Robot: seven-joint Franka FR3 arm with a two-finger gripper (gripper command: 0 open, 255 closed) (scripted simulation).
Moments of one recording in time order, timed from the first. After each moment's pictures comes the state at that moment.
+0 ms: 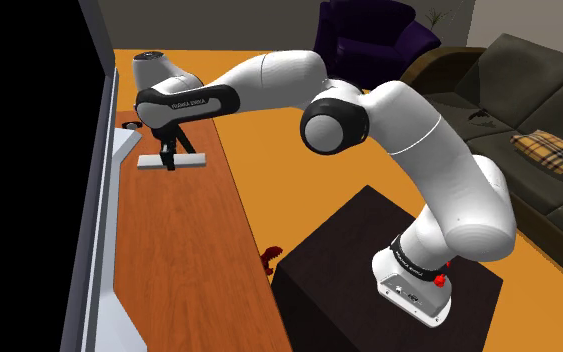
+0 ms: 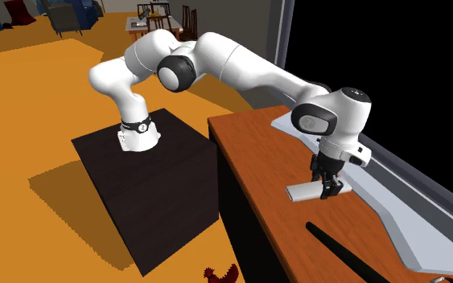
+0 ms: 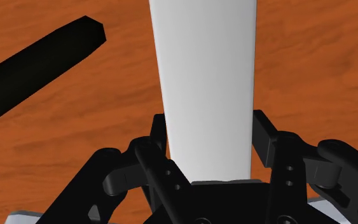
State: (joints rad) arm 0.31 1.09 0.14 -0.91 -0.11 1.98 -0.56
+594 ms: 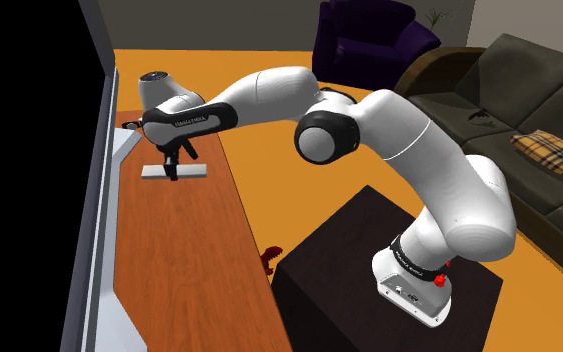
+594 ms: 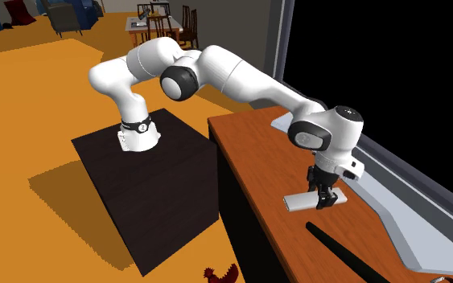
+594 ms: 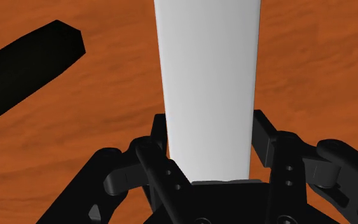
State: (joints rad) arm 0.32 1.17 0.13 -0.89 -0.12 2.04 -0.56
